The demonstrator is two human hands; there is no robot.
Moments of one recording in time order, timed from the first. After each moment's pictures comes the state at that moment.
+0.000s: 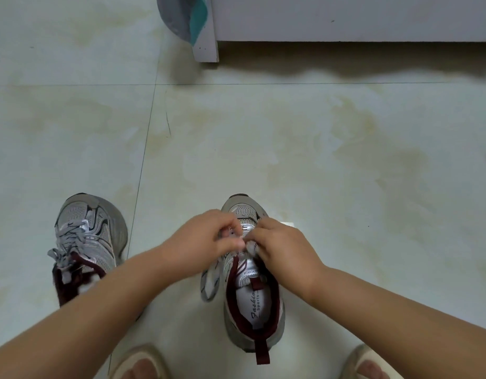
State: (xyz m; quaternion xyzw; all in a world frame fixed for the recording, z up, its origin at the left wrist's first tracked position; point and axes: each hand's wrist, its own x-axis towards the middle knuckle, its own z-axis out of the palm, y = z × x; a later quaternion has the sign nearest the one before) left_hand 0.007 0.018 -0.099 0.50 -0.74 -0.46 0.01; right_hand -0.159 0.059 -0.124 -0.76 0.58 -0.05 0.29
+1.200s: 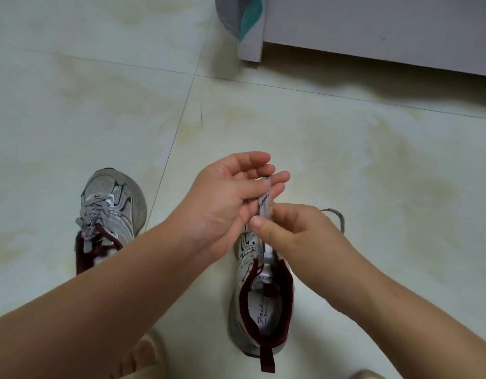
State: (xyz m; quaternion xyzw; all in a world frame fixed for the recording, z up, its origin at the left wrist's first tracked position) left_hand -0.016 0.013 -0.026 0.46 -0.18 -0.73 0.47; right_hand -0.129 0.046 -0.028 -0.53 0.60 -0.18 0.58
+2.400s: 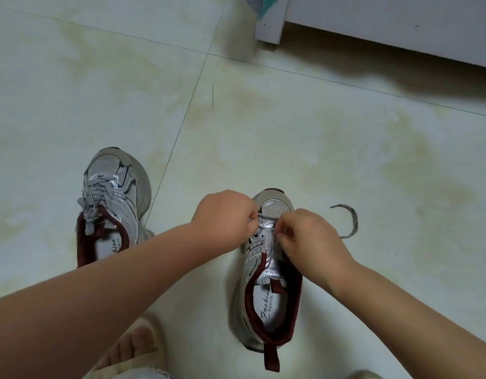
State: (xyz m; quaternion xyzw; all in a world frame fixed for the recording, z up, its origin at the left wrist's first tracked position) left_hand 0.009 0.013 -0.113 0.60 -0.75 -0.26 -0.06; right_hand -0.143 0.036 -0.108 -0.72 0.62 0.03 0.31
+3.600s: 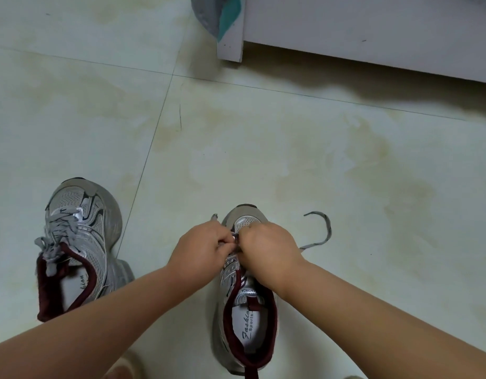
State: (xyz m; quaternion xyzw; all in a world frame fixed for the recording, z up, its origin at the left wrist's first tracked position) left_hand 0.006 0.028 -0.150 0.60 -0.69 -0.38 0.11; right_hand -0.127 0.019 -0.122 -0.82 0.52 0.14 0.19
